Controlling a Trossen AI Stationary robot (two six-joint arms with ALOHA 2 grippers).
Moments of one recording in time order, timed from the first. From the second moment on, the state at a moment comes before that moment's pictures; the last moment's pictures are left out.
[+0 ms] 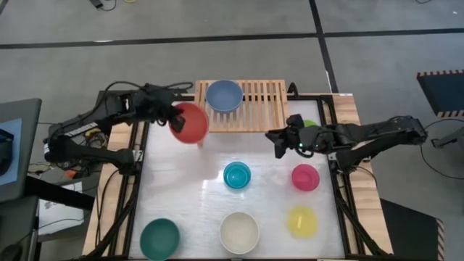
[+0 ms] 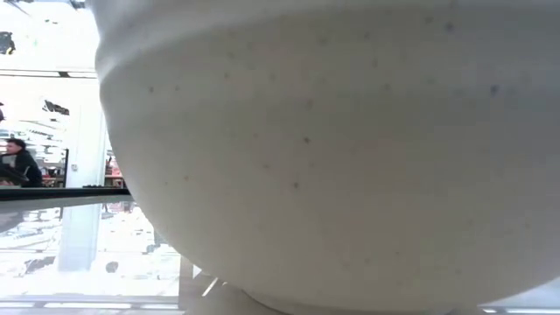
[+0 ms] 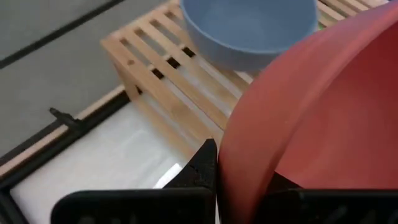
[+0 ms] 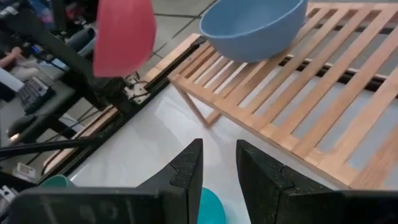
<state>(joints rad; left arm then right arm) 0.38 1.07 1.26 -0.90 -0.25 -0.36 0.16 1.06 0.99 -0.39 0.55 0.77</state>
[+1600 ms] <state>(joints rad) 0.67 1.80 2.00 -1.06 0.06 -0.29 0.23 1.02 0.99 -0.61 0.60 0.94</state>
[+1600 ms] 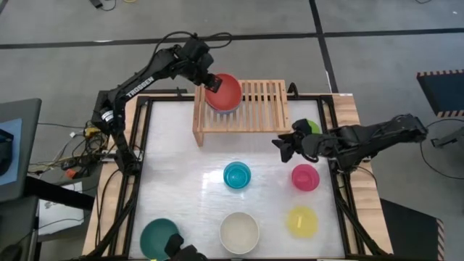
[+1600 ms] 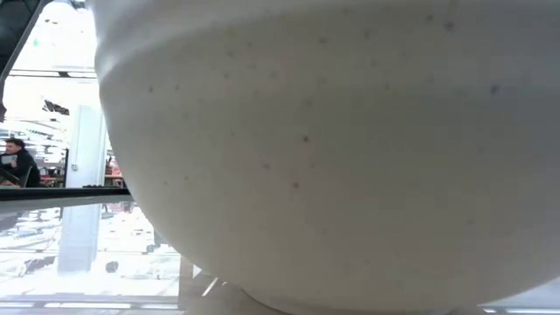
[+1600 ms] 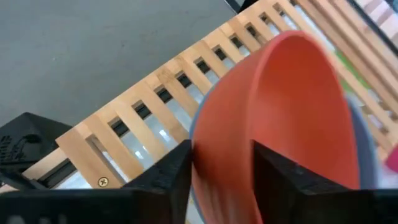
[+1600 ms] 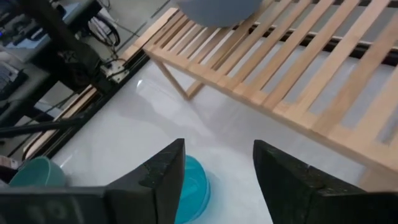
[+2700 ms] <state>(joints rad) 0.59 1.83 2.20 -1.22 -0.34 -0.26 0.23 0.97 0.99 -0.67 0.61 0.94</state>
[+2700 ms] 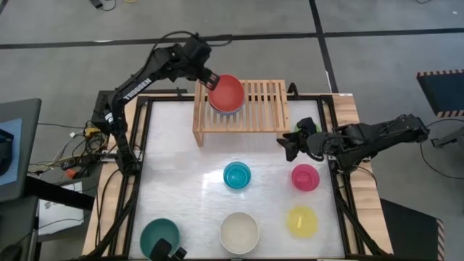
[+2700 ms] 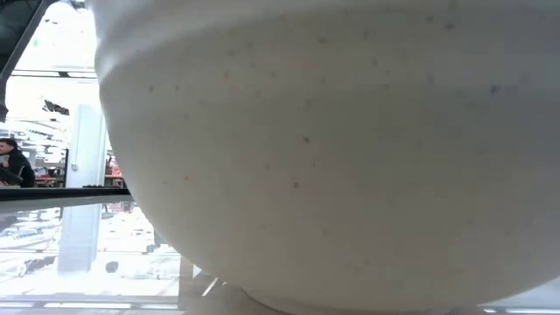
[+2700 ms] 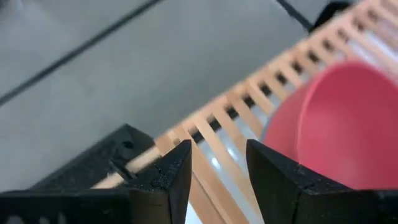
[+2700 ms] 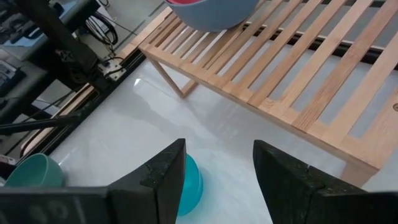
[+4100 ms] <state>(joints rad) 0.41 1.51 1.88 -0.92 -0.38 -0.15 0.24 0.94 0.99 -0.60 0.63 0.80</state>
